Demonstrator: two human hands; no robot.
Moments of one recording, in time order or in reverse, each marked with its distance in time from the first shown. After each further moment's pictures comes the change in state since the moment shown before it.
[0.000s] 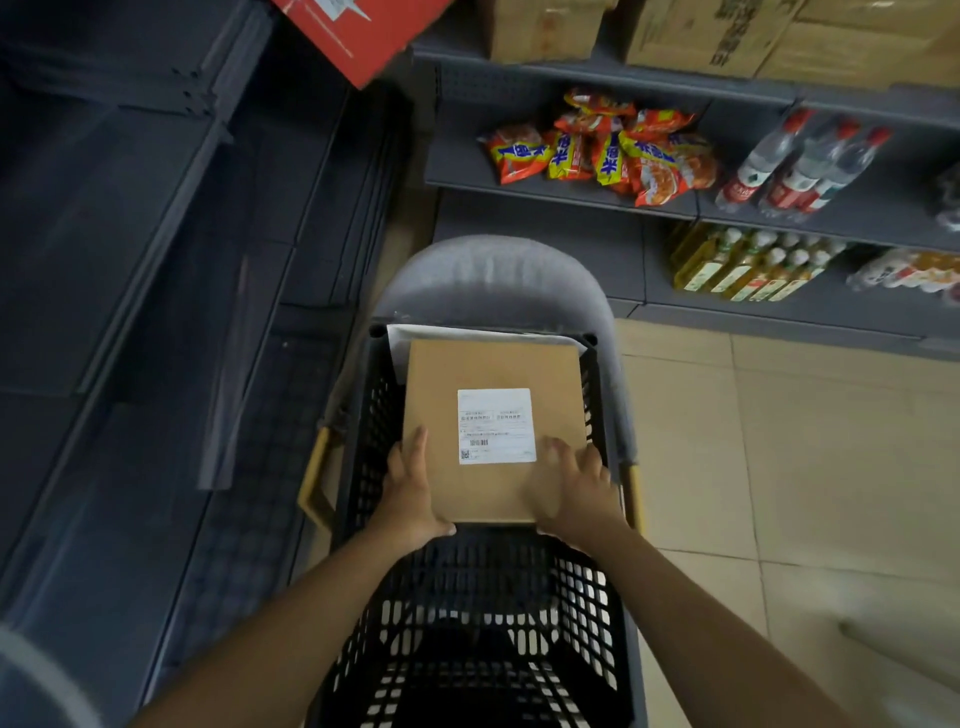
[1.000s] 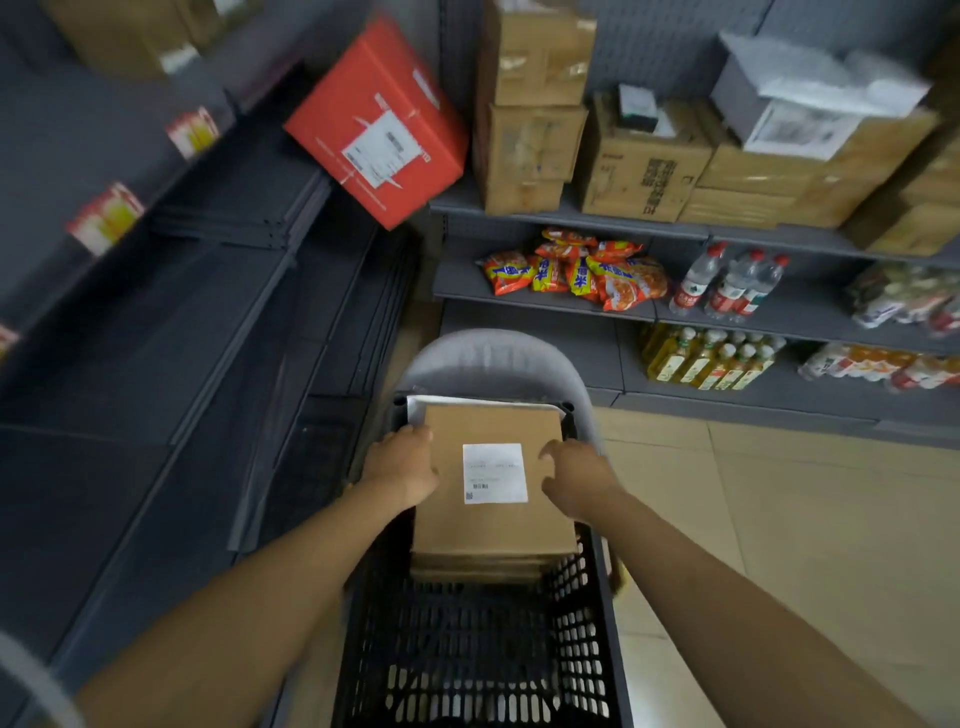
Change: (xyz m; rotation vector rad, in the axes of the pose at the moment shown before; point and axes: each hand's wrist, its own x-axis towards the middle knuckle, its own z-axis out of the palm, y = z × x) left_hand -0.073 0.085 -0.114 0.508 0.269 0.173; right_hand -0.058 -0.048 -0.110 -0.160 0.136 -0.117
